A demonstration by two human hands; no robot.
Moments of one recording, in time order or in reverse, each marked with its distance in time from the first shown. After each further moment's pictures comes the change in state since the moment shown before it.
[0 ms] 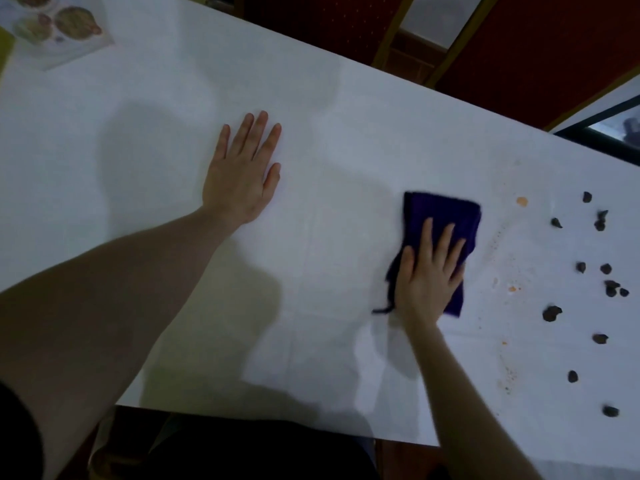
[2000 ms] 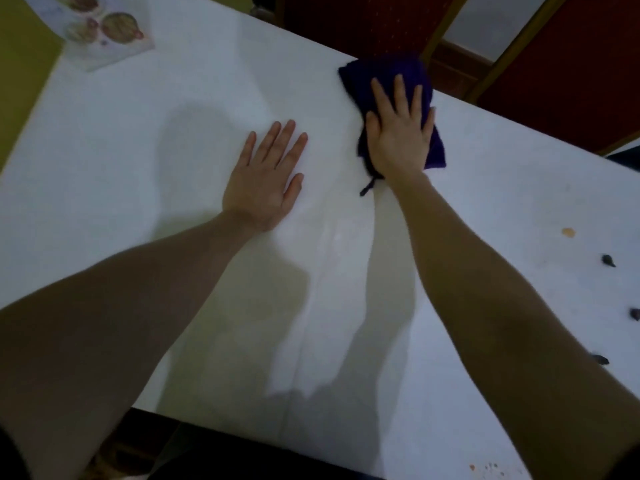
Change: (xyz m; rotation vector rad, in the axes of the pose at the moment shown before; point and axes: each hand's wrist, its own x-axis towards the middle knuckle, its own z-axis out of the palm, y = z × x) left_hand 0.001 -0.001 0.003 0.006 0.020 -0.002; right_hand 0.181 -0.180 0.013 -0.041 -0.149 -0.480
